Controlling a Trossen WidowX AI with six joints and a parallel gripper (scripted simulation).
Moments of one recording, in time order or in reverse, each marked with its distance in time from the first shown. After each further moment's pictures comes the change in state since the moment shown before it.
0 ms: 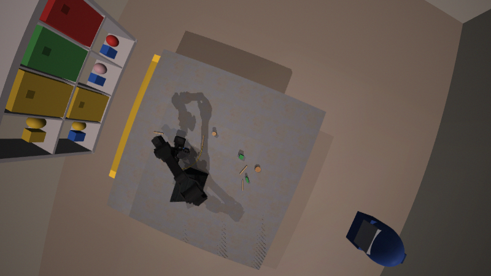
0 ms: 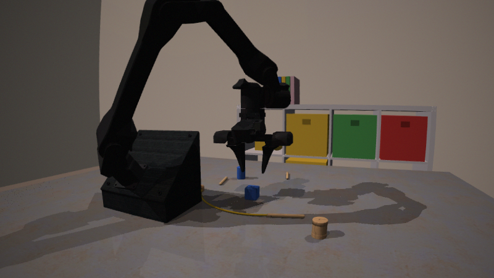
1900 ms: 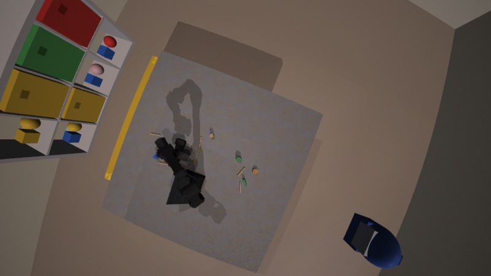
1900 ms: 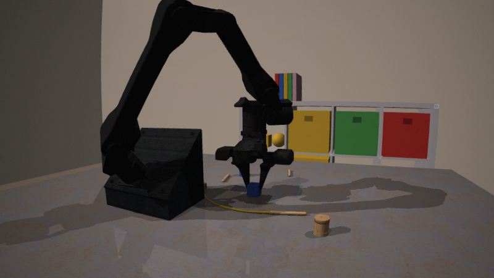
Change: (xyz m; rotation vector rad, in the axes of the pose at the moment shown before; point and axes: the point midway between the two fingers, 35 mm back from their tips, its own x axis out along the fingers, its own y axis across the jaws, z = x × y) arm 0.048 -0.002 0.002 -0.005 -0.007 -0.003
